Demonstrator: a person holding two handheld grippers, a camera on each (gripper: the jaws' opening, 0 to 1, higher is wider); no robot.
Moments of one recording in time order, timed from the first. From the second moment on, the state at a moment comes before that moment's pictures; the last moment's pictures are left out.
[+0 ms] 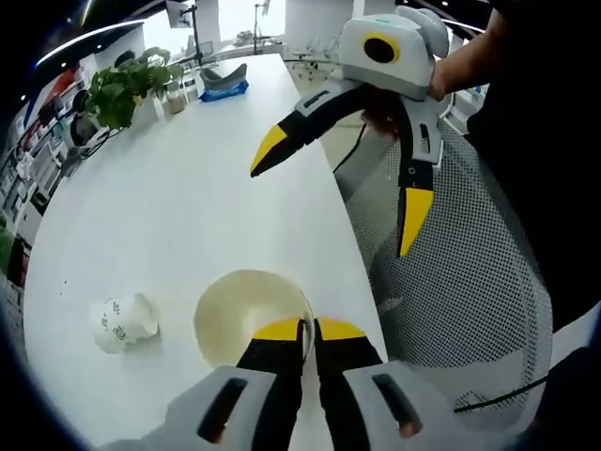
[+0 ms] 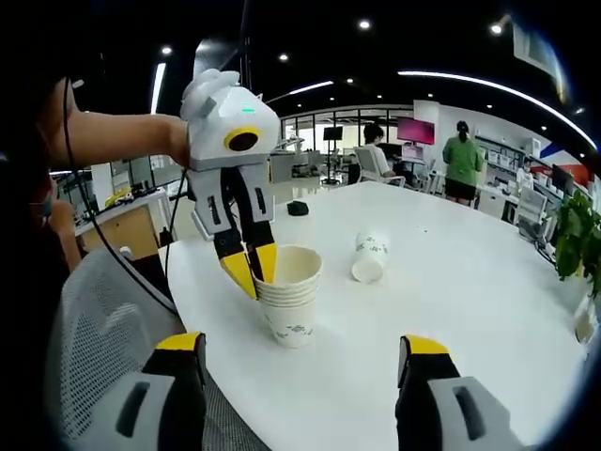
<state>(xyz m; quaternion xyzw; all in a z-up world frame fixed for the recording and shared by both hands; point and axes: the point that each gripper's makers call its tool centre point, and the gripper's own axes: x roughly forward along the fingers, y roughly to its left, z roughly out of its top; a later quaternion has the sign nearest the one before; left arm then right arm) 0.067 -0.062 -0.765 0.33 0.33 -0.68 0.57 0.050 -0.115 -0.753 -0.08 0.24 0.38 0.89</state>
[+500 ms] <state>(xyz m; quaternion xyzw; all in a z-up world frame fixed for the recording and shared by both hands) 0.070 -0.064 -0.771 0.33 0.32 -0.68 0.57 0.050 -0.116 -0.755 -0.09 0.24 0.38 0.89</state>
